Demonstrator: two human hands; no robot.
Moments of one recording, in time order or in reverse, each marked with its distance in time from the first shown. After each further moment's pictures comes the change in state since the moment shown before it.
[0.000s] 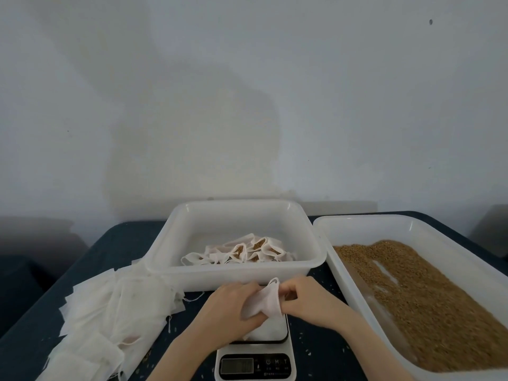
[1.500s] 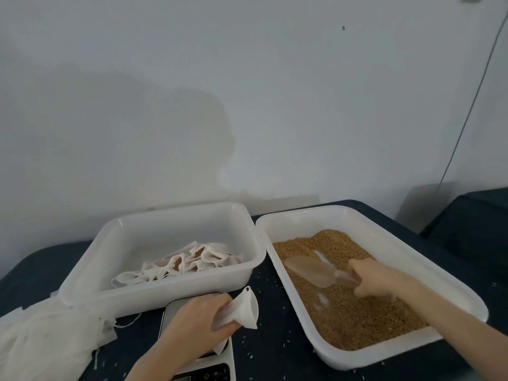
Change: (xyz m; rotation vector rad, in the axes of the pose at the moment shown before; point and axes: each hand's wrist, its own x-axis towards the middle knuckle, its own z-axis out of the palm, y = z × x) left_hand 0.034 0.032 0.037 0.053 -0.096 0.025; right_hand -0.089 0.148 -0.156 -0.682 0.009 0.656
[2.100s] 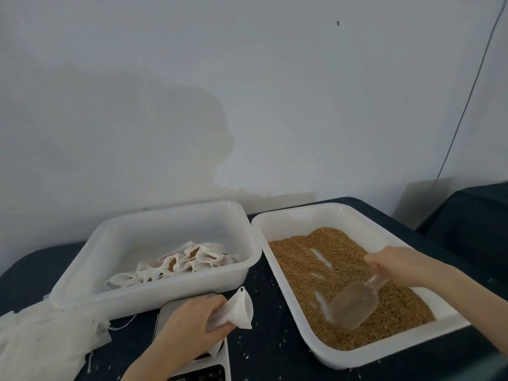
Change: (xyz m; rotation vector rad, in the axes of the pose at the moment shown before) left_hand 0.001 0.001 0.000 -0.006 -0.035 -0.011; right_hand -0.008 0.061 -0.016 -0.332 0.131 -0.104
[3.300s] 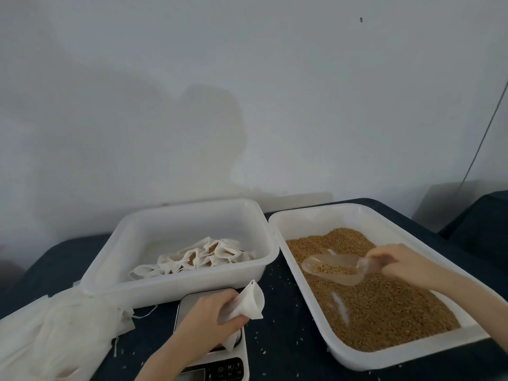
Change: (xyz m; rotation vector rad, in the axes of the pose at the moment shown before) left_hand -0.010 0.000 -0.005 -0.319 -0.008 -0.073; right_hand 0.005 -0.023 0.001 0.836 0.143 -0.074
